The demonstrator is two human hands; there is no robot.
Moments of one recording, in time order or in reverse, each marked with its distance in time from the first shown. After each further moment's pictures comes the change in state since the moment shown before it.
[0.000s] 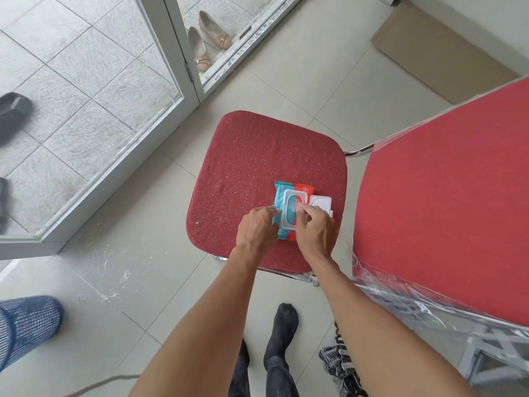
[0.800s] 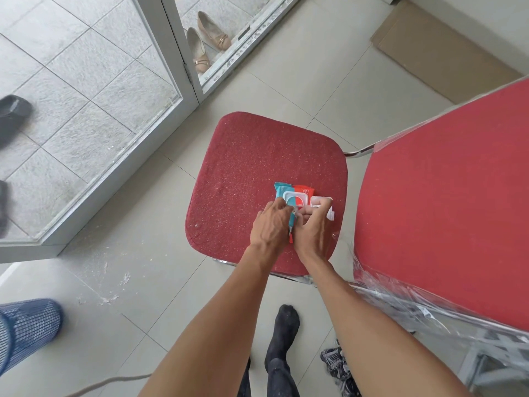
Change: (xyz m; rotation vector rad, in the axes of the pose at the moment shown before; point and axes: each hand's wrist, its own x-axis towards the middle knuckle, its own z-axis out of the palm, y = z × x) left_hand 0.005 0.027 0.000 0.088 -0.028 0.161; right_hand 0.000 -0.005 0.013 0.166 0.028 0.097
